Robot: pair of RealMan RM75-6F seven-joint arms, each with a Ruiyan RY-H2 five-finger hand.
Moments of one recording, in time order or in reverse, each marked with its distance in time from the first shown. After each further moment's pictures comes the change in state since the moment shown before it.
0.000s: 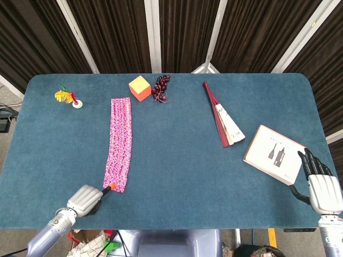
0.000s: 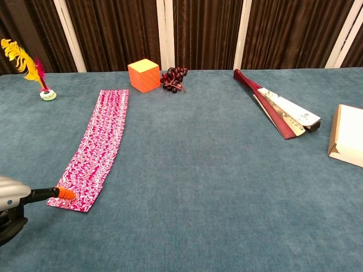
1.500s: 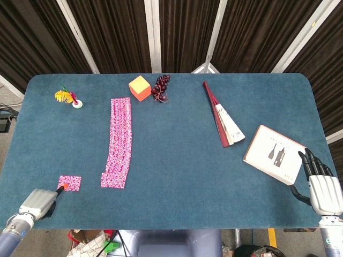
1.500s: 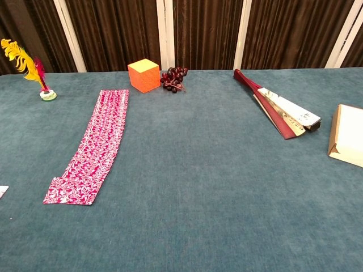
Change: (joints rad) left arm 0.033 0.215 0.133 0.040 -0.145 0.079 -0.061; right arm -0.005 0.005 -0.002 -0.017 -0.007 0.008 -0.007
